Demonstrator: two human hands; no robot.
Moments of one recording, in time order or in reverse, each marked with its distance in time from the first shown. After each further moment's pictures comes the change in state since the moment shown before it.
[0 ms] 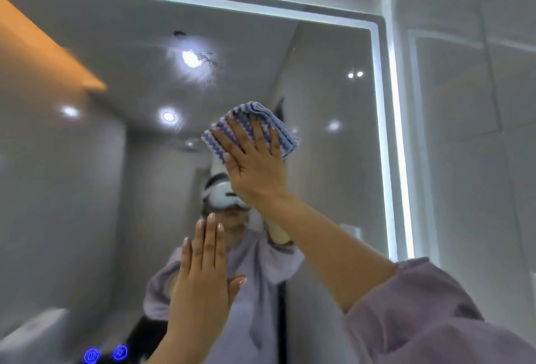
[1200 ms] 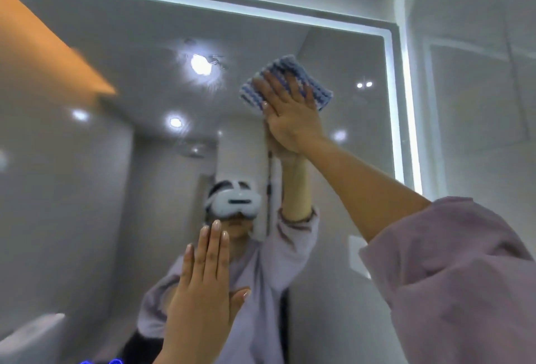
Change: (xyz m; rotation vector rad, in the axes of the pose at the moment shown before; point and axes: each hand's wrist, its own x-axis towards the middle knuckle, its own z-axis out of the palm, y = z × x) left_hand 0.000 -0.007 0.017 0.022 0.207 0.075; right_hand 0.079 0.065 -0.033 0.009 -0.096 0.090
